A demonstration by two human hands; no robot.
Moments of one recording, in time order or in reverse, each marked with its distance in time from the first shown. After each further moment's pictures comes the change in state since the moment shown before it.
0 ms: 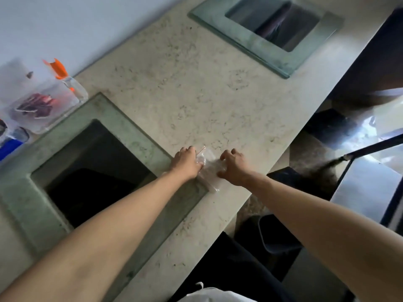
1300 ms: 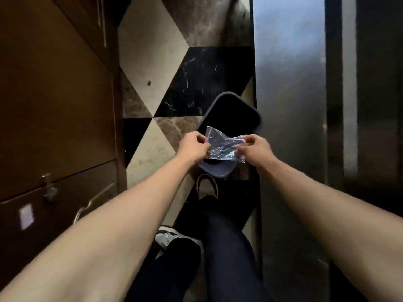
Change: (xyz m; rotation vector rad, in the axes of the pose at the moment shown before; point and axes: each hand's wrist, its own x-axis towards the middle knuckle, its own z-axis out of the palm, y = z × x) left_hand 0.062 0.186 0.517 -0.141 -0.616 0.093; right_hand -0.103 0.445 0.320 1.344 0.444 1.108
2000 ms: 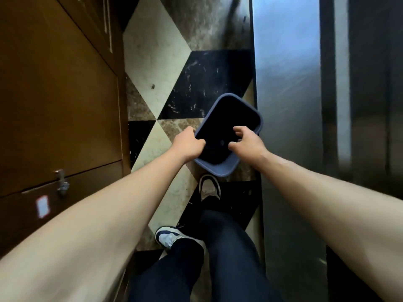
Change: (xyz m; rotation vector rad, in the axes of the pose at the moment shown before) left_hand -0.010 0.014 -0.022 0.267 0.003 0.057; right_hand -0.010 -0.022 0.005 -0.376 -0.135 -0.210
